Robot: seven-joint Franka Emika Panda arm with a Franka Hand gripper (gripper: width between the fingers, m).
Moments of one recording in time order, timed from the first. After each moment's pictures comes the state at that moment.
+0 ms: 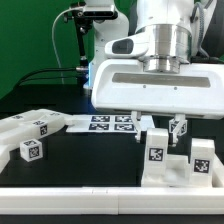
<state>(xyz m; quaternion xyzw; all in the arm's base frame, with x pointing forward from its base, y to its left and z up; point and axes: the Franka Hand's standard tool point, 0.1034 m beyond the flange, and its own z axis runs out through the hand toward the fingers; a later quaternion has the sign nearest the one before) 0.624 0.037 0.077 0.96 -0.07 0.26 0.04</state>
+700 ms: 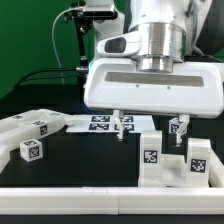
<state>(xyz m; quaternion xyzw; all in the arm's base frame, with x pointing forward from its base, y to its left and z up) 0.625 0.025 0.081 0.97 -0.08 0.21 0.03</state>
